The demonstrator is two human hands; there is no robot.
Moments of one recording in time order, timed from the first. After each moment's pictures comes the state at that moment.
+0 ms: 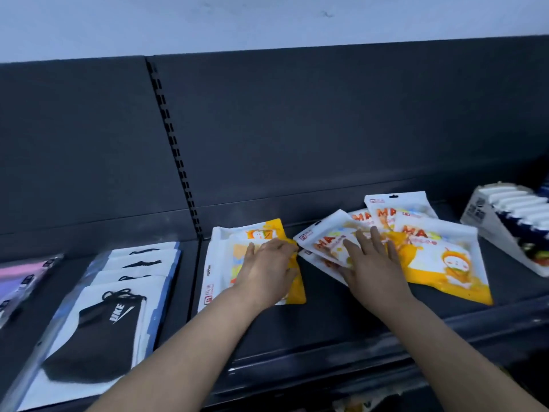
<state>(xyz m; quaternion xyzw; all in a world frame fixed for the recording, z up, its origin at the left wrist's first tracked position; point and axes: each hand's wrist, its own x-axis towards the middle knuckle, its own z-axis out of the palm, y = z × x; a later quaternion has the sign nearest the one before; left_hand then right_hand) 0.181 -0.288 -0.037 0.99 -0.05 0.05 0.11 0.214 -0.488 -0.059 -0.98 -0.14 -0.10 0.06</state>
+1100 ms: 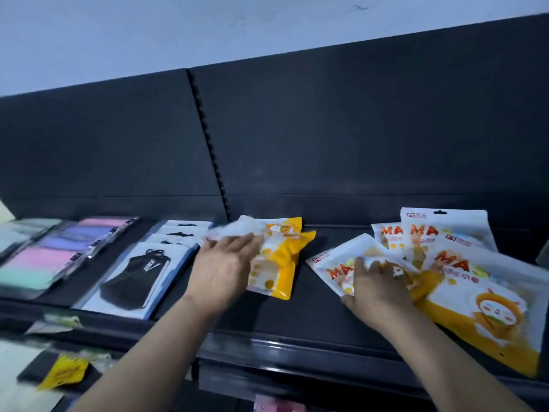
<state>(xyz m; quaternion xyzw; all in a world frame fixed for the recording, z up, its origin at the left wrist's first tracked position) 0.130 -0.296 -0.034 0.96 0.06 0.26 -0.11 0.252 -0.527 -0.057 -0.97 -0.22 0.10 -0.01</state>
